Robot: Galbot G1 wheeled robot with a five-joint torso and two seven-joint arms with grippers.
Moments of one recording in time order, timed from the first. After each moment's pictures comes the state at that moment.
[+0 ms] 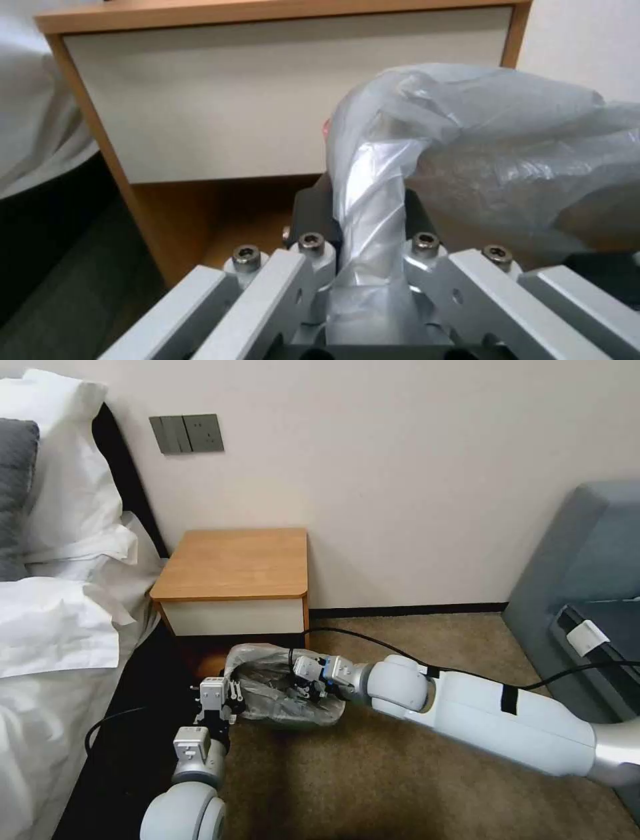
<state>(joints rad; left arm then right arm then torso) 1.61 -1.48 -0.47 -2.18 -0.02 0.22 -0.11 -0.24 0.96 -0.87 1.74 0.47 -0.48 -0.14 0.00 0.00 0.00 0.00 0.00</state>
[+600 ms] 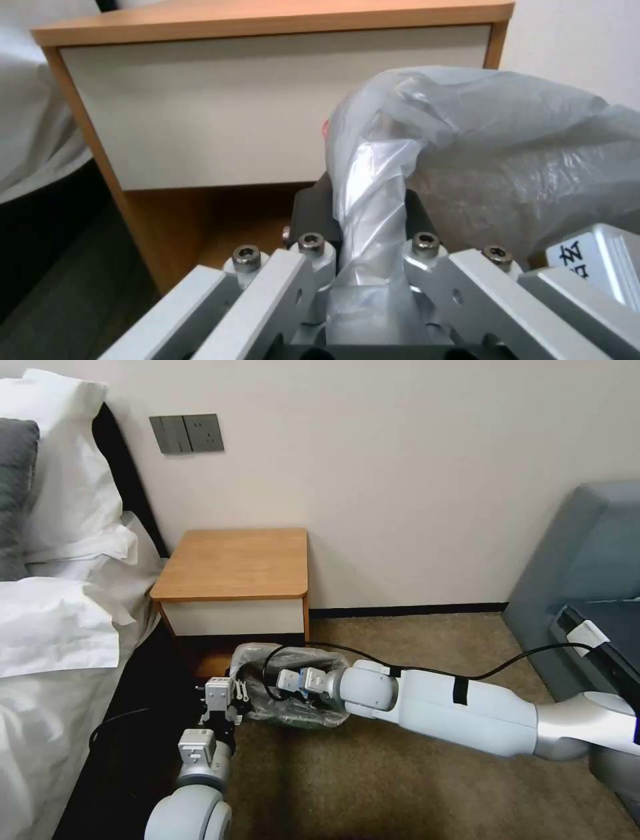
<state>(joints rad) 1.63 -1.49 -0.45 -2.21 -0.01 0.22 -0.11 -0.19 1.08 -0.99 1.59 0.42 -0.47 -0.15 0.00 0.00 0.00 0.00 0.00</state>
